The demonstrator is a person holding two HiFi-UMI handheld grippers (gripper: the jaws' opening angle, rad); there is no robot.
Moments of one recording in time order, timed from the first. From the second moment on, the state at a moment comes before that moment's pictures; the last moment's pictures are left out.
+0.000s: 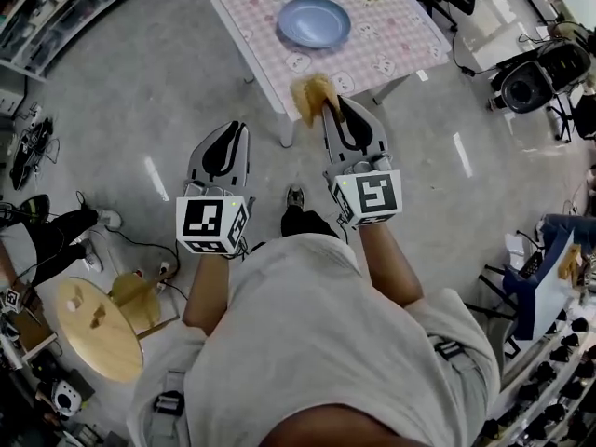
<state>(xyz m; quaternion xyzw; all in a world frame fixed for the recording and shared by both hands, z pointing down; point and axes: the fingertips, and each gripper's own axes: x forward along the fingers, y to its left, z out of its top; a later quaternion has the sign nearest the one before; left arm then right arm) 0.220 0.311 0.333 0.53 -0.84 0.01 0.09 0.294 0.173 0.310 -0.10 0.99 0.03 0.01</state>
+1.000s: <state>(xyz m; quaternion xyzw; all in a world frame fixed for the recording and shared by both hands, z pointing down) -0.079 0.181 0.386 0.62 -0.76 0.02 0.17 0.024 0.048 0.343 -0.18 0.98 -0.09 -0.04</state>
